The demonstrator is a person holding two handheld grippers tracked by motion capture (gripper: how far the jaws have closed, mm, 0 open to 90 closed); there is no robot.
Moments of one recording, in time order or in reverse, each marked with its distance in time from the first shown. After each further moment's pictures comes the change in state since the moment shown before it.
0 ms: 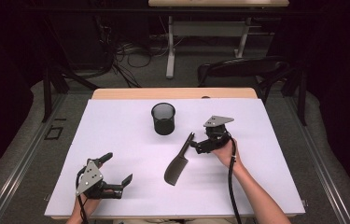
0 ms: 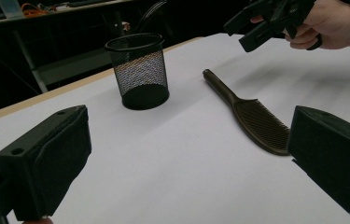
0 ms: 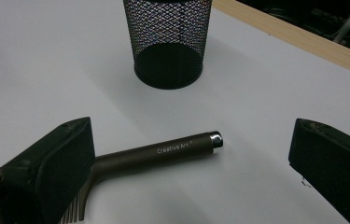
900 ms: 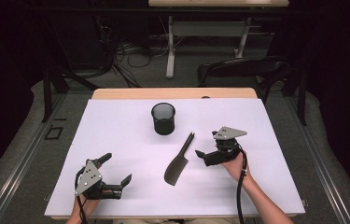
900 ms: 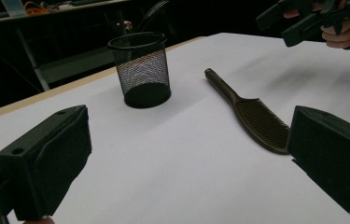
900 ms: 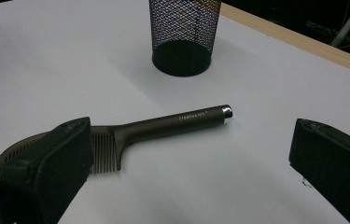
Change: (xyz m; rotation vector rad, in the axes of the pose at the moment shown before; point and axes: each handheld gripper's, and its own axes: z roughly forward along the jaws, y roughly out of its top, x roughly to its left) left arm 0.000 0.000 -0.003 0.000 0.012 -0.006; right arm 0.018 -0.023 -0.040 -0.057 -0.007 -0.007
